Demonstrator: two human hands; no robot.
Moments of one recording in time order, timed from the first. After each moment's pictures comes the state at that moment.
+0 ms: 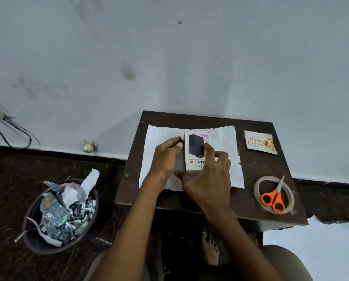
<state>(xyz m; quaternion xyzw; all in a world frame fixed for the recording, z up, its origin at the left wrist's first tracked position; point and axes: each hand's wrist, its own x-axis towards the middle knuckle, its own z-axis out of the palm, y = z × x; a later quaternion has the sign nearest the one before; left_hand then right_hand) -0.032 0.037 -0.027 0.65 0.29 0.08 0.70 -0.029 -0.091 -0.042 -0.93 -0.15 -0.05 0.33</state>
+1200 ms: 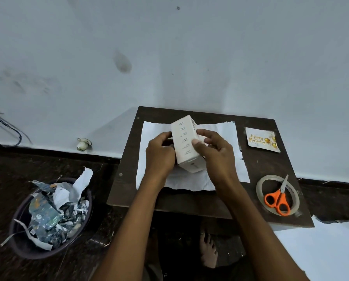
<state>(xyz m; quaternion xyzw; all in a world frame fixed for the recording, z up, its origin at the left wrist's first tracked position) -0.027 0.039 -0.038 0.71 0.30 0.14 0.62 0.014 -0.090 -0.022 -0.75 -0.05 0.14 0.65</state>
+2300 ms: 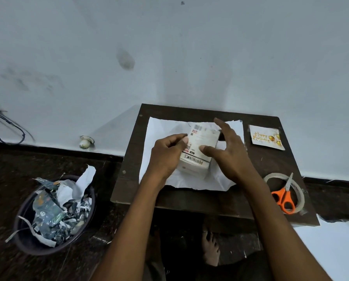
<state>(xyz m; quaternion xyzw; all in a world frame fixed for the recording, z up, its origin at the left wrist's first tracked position) -0.031 0.042 -0.043 0.68 0.27 0.09 0.67 0.040 -0.117 -0.024 -0.87 -0.19 0.12 0.45</state>
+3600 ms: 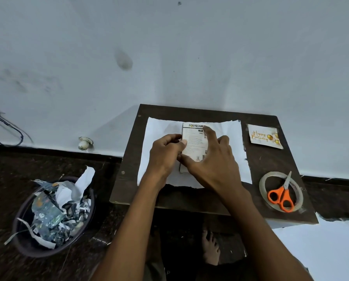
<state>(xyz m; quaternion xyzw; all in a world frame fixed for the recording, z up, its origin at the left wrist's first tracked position) -0.030 0.042 -0.040 0.66 0.29 0.09 0.69 0.001 -0.092 -0.025 -0.93 -0.17 0.06 0.31</state>
